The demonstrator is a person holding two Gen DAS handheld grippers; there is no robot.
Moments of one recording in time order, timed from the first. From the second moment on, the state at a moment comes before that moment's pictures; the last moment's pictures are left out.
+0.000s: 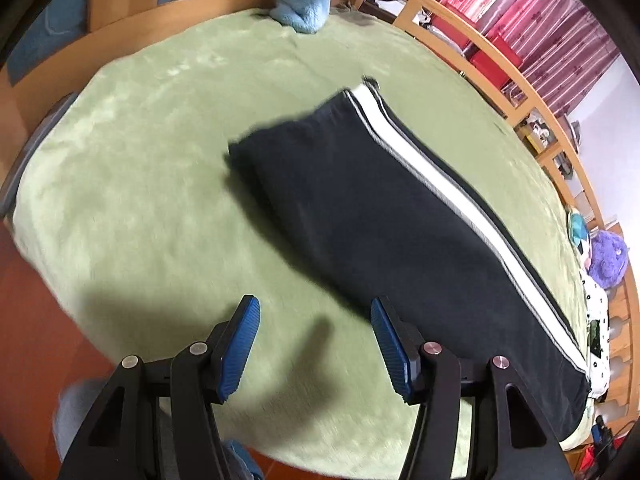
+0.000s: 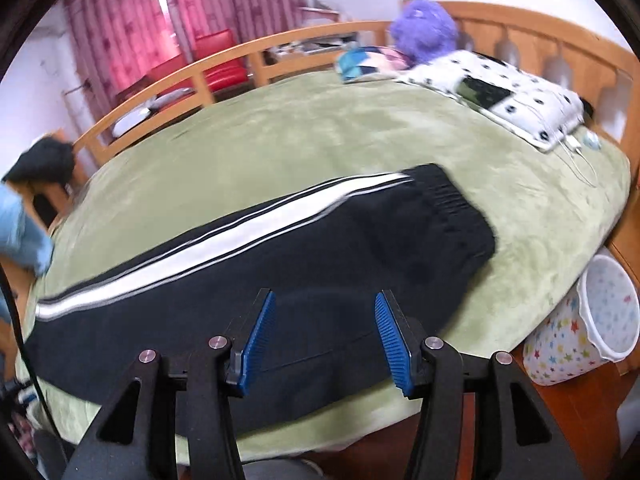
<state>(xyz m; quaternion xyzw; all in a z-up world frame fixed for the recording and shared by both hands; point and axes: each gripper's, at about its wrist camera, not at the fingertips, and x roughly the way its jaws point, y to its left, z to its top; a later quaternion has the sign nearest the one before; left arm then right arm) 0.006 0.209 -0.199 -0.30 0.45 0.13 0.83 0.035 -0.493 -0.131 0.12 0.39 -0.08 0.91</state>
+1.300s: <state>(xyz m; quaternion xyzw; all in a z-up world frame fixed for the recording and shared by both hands) 0.188 0.249 -0.166 -0.19 0.43 0.04 0.88 0.058 -0.348 -0.207 0.14 0.50 -0.05 0.85</state>
